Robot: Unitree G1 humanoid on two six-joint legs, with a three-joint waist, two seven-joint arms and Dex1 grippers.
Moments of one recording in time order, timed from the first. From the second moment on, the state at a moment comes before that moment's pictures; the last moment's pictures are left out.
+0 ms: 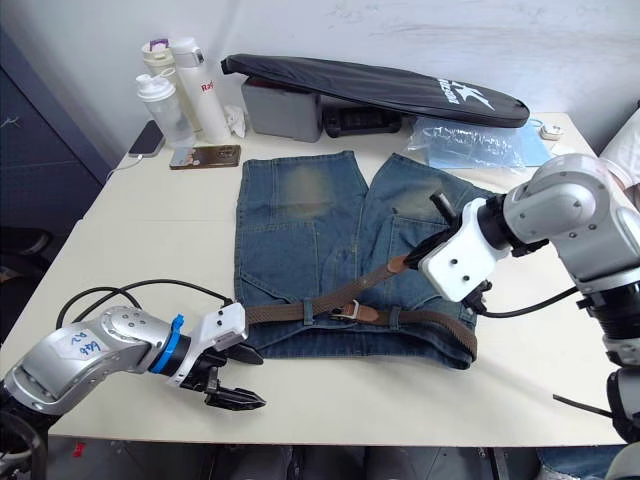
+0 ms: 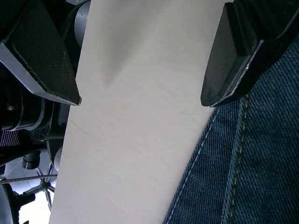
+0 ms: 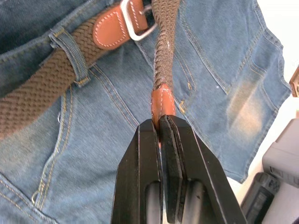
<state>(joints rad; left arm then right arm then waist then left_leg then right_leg) -0.28 0.97 -0.29 -0.50 -0.58 1.05 -0.89 -0.87 -1.06 0.30 0.05 0.01 -0.46 1.48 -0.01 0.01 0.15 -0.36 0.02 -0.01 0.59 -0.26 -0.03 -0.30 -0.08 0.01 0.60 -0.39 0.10</state>
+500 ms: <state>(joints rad) -0.24 0.96 -0.29 -0.50 -0.57 1.01 -0.88 -0.96 -1.08 0.28 0.00 0.10 -0.26 1.52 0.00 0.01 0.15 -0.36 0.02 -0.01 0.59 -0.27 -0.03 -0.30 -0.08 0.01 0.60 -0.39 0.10</state>
